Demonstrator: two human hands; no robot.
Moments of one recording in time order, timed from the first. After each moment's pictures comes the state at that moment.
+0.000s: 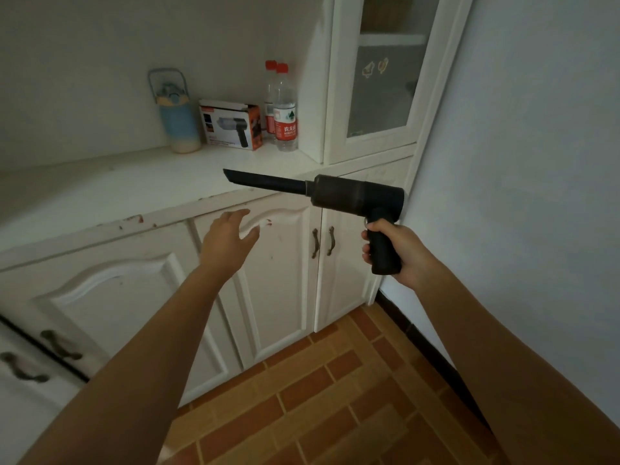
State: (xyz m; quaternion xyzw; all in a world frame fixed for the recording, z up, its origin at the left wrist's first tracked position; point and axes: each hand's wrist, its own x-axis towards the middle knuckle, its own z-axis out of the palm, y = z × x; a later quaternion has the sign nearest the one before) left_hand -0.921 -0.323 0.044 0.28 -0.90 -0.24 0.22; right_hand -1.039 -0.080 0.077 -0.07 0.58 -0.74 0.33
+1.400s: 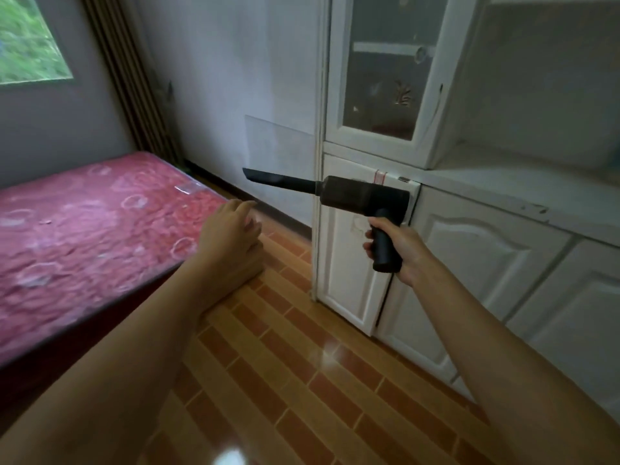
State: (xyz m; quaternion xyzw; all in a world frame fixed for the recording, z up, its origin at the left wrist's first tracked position) left_hand -0.331 -0.199 0.075 0.71 -0.67 0.05 0.23; right_hand -0.603 -0.240 0.078 -0.37 0.46 -0.47 0.66
